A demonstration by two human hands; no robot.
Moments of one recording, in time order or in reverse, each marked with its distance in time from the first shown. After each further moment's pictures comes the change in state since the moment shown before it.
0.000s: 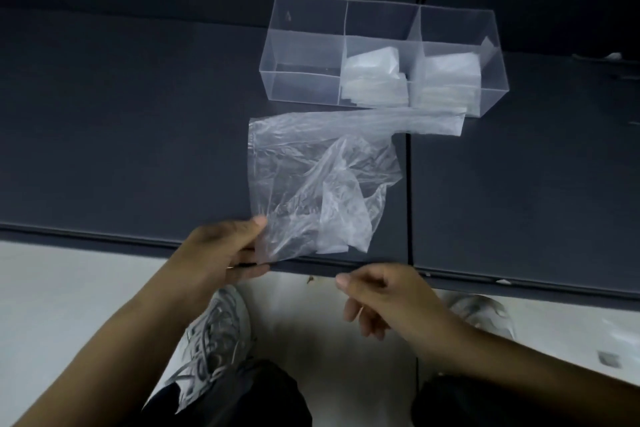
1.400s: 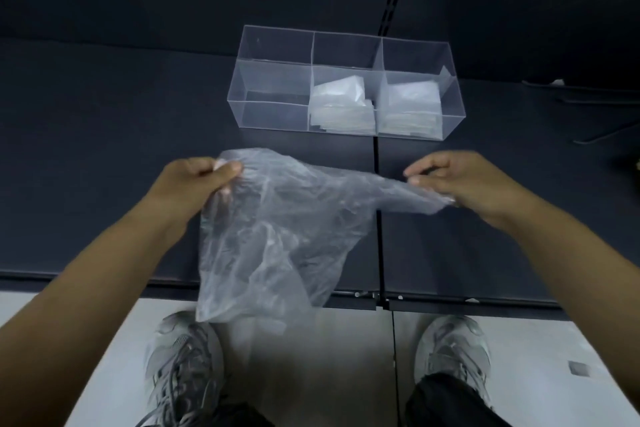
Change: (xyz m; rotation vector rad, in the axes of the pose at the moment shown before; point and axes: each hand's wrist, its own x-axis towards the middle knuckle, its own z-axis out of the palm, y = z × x) left_hand 0.073 0.074 0.009 0.407 0.163 0.390; right_hand 0.047 -0.079 -0.159 -0.350 0.266 -0.259
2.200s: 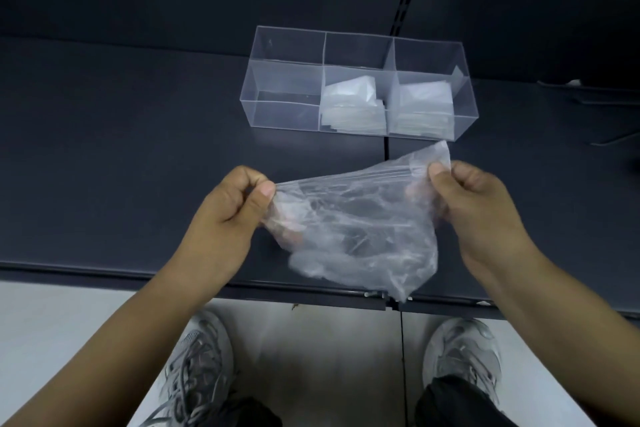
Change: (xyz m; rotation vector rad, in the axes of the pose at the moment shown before) left_hand -0.072 0.010 0.027 -0.106 -0.111 0.394; right_hand -0.043 -0.024 0.057 0.436 0.381 -0.057
